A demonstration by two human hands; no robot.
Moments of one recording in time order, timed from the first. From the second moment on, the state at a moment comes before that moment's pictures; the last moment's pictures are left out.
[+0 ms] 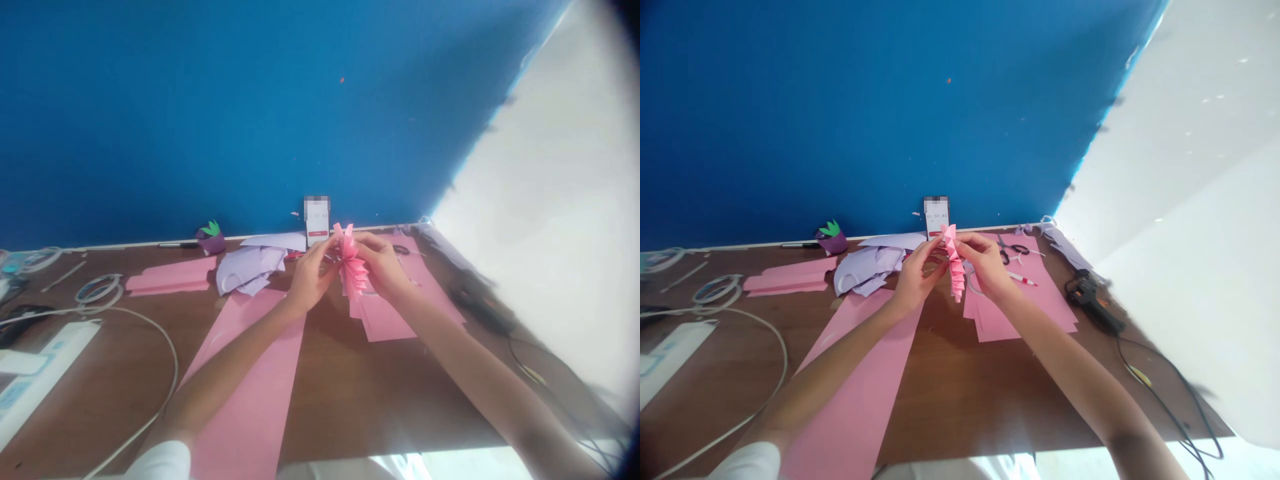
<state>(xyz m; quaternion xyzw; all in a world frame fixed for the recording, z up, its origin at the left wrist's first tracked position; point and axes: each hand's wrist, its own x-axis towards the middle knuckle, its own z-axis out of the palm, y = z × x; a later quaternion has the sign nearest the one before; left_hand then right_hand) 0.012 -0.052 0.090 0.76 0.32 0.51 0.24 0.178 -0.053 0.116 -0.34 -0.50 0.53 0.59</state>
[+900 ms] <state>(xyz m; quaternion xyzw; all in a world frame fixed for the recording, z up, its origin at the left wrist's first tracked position) 0.010 -0.046 0.096 0.61 0.31 0.56 0.46 0.172 -0.052 0.104 -0.33 -0.59 0.45 0.58</state>
